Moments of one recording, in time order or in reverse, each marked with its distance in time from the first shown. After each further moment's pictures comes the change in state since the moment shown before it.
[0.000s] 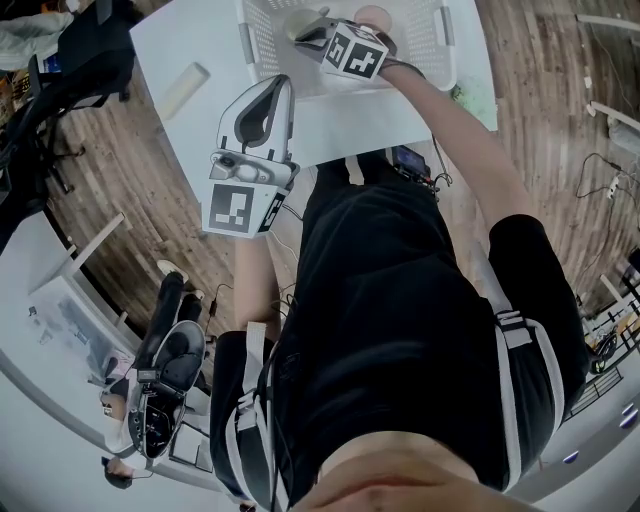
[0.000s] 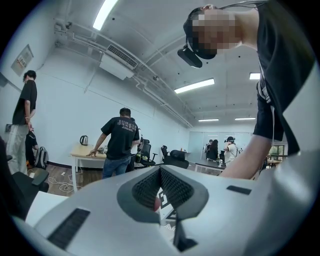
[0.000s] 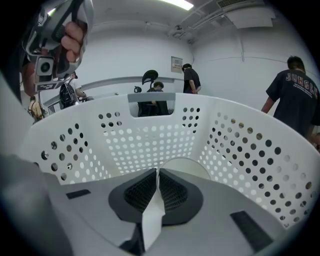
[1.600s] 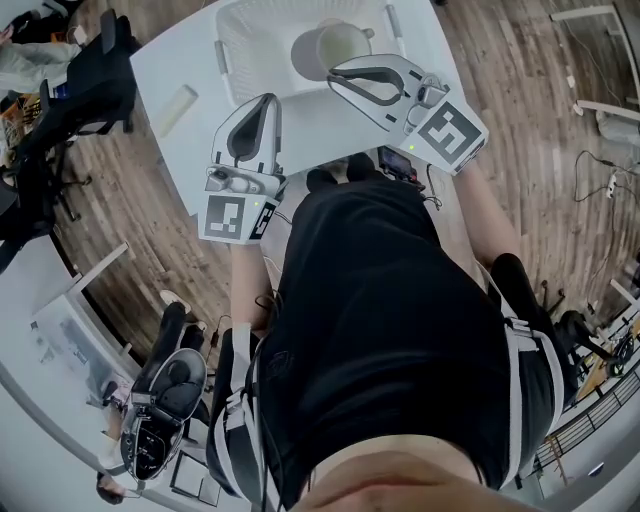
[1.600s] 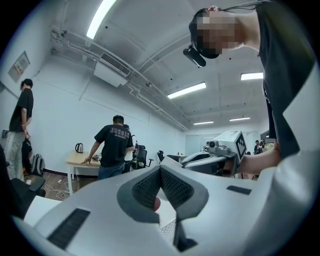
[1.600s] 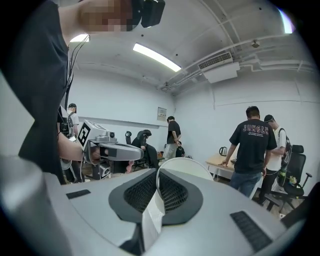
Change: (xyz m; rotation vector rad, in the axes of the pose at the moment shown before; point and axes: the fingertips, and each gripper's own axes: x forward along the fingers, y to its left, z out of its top) left arm -0.028 -0.080 0.014 0.055 -0.062 -0.030; right arm -0.295 0.104 0.106 0.036 -0.536 -0.245
